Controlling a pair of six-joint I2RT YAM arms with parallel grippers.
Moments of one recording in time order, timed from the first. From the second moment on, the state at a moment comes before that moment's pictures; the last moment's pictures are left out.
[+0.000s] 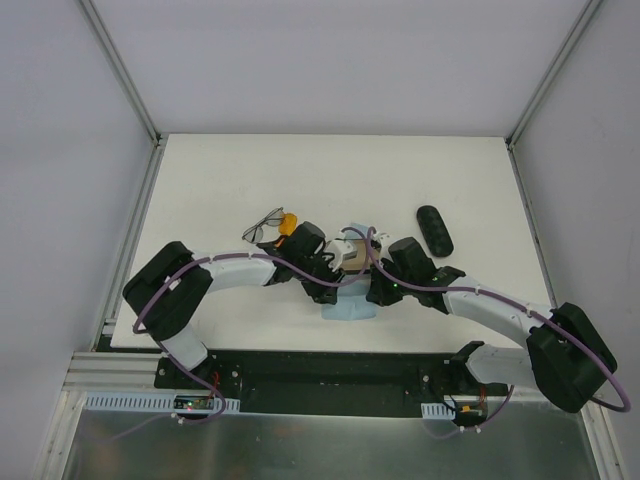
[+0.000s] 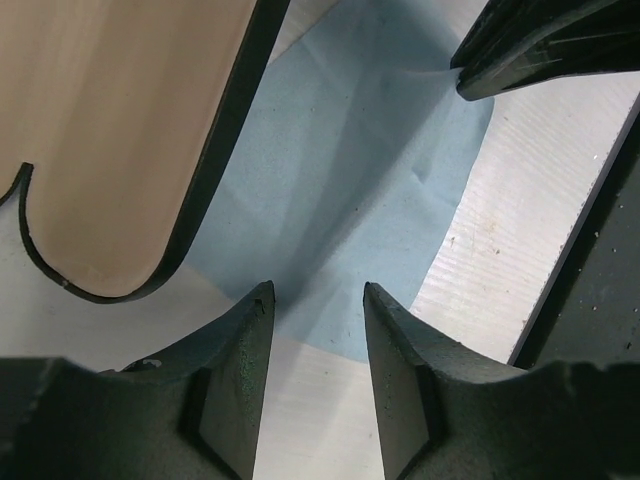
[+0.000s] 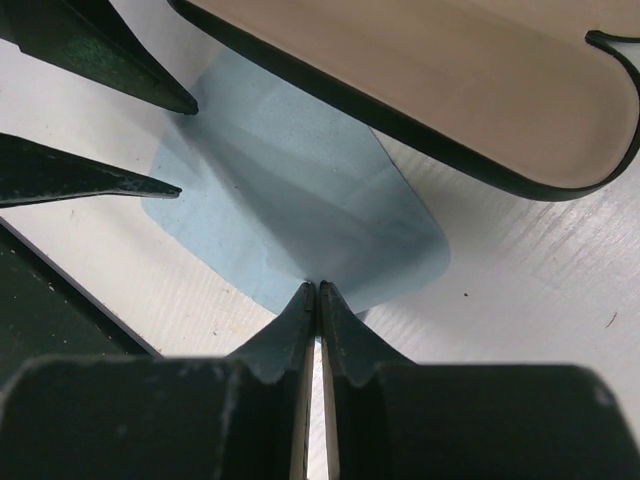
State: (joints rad) left arm -0.80 1.64 0.83 -0.11 0.49 -0.01; right arm 0.69 1.21 0.55 -0.23 -0.22 0.32
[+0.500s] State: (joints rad) left arm -0.81 1.70 0.90 -0.18 0.45 0.00; right arm 0.68 1.21 0.55 -0.22 -0.23 0.33
